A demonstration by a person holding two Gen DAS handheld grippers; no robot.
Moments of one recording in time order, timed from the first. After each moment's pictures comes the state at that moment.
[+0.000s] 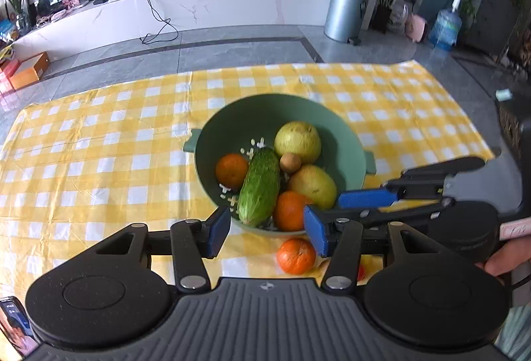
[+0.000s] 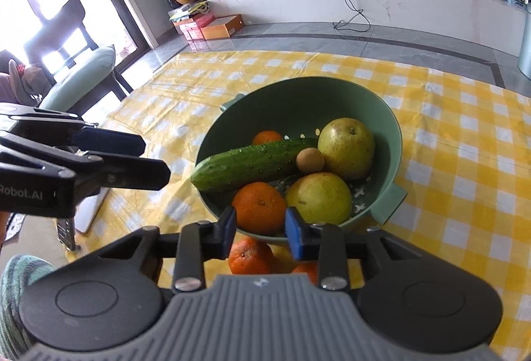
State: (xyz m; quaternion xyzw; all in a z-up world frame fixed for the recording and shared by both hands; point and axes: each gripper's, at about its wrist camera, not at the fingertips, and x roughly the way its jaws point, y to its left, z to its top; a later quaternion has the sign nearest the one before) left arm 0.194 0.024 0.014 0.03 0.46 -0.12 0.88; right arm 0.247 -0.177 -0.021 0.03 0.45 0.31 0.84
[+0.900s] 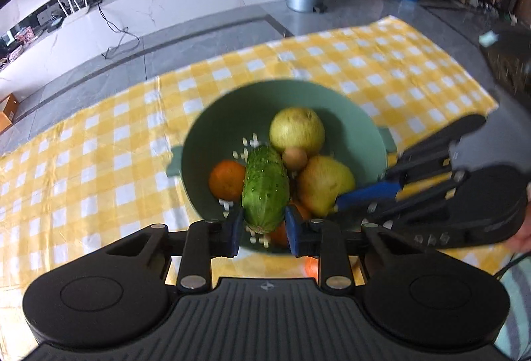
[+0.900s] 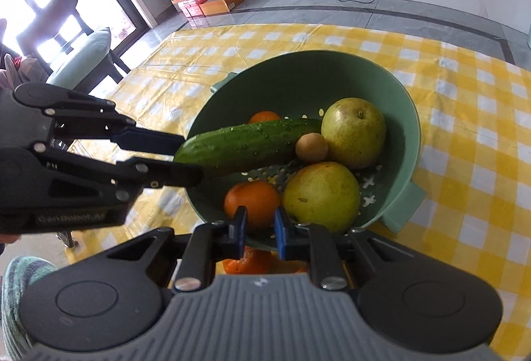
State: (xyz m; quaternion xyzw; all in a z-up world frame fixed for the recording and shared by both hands) left arm 0.235 0.021 -0.010 0.11 0.47 -0.19 0.86; right arm 0.274 -0.165 -0.038 0.04 0.49 0.32 0.81
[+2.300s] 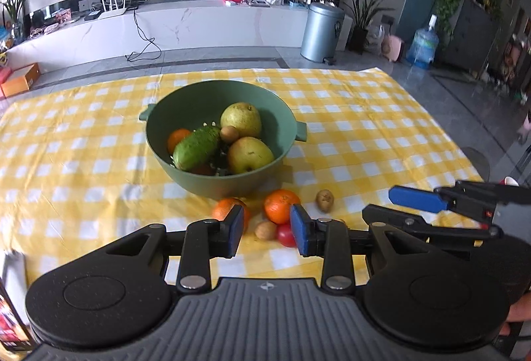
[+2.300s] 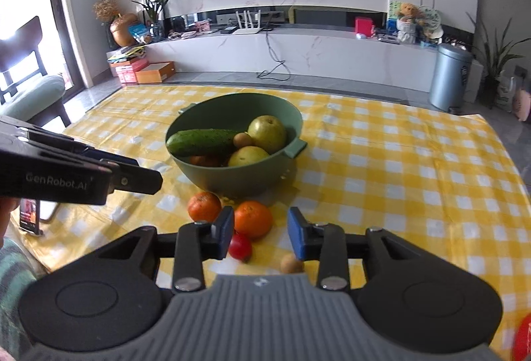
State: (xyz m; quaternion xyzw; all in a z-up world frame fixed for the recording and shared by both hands) left arm 0.101 -0.014 -0.001 0.00 0.40 -0.15 0.90; right arm 0.093 -0.225 0.002 0.00 0.34 0.15 0.93
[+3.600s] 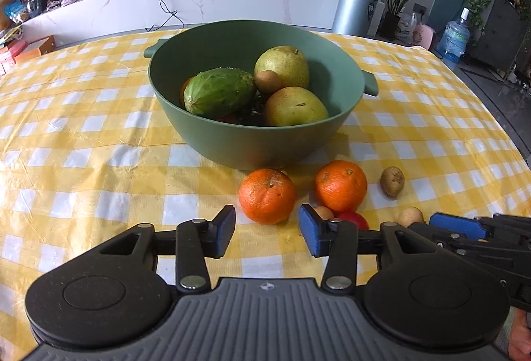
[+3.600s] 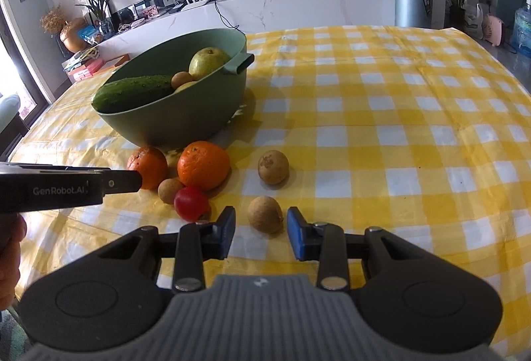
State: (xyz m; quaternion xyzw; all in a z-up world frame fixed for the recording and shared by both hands) left arm 0.148 -0.004 -0.090 -0.01 0.43 -0.10 0.90; right arm 0.124 -0.234 -0.085 0.08 0.42 0.09 0.90
